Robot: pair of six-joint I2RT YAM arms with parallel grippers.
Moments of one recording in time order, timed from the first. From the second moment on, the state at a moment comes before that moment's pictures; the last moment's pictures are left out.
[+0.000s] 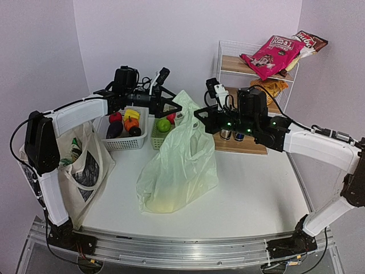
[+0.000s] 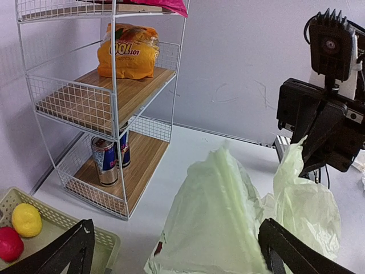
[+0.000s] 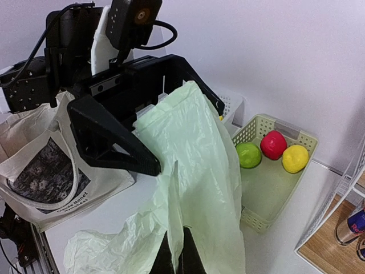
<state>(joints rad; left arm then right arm) -0.54 1.88 1.71 -0.09 0.91 0.10 0.81 1.49 1.27 -0.02 -0.05 0.17</state>
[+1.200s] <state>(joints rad) -0.58 1.94 1.75 -0.13 1.21 0.07 0.79 1.63 1.36 0.07 0.07 0.17</state>
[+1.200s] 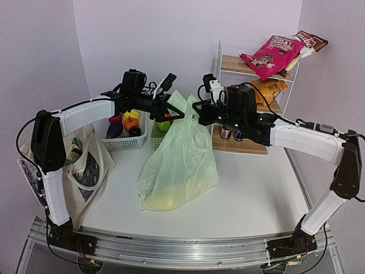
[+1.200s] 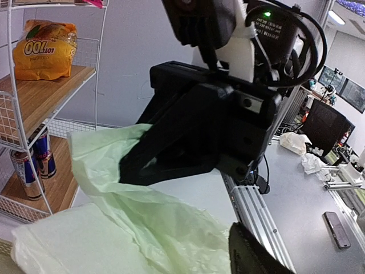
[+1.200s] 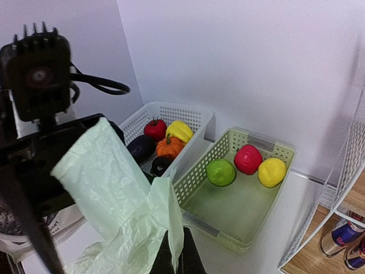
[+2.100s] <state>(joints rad) -0.62 1.90 1.70 -0.13 0.88 0.13 0.78 1.68 1.41 0.11 0.09 0.24</state>
